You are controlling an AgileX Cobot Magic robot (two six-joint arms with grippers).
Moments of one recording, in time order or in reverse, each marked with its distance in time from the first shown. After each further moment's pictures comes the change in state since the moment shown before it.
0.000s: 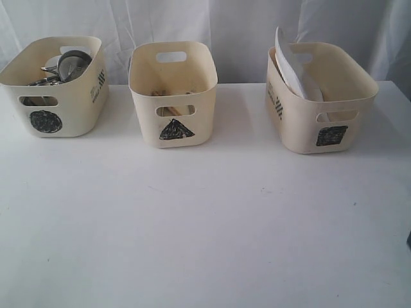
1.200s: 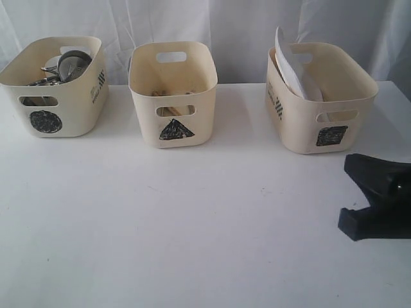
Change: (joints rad) left arm 0.000 0.000 0.000 0.000 0.000 0.000; right arm 0.197 0.741 -0.228 -0.136 -0.429 0.198
